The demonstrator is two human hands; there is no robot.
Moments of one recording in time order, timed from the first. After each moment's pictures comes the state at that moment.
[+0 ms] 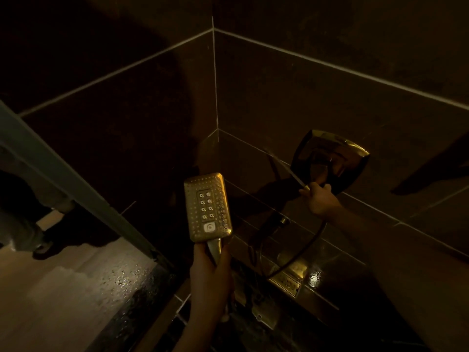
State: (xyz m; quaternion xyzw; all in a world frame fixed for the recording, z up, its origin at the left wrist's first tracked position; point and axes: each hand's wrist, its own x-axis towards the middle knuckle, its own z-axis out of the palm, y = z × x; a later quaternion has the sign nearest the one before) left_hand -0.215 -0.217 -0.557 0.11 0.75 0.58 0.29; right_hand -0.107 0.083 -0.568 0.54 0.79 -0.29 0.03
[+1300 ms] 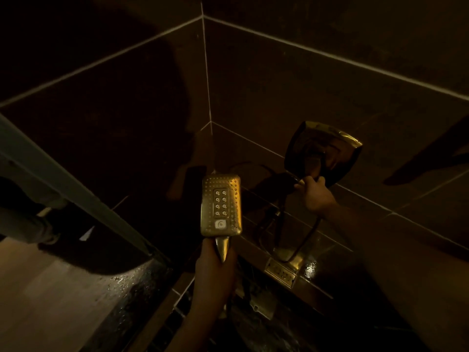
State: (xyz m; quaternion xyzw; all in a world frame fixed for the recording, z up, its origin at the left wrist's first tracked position) left_hand -0.205 -0.210 -0.562 0.16 0.75 0.54 0.35; right_hand -0.102 0.078 -0.568 0.53 0.81 -0.27 0.01
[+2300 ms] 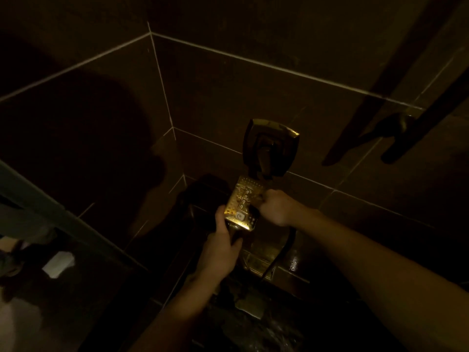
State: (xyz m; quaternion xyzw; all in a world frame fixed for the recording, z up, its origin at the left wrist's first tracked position) left_hand -0.161 -0.170 -0.555 0.40 0.76 0.34 0.38; right_hand -0.059 -0.008 -0.501 0.47 0.80 -0.37 0.09
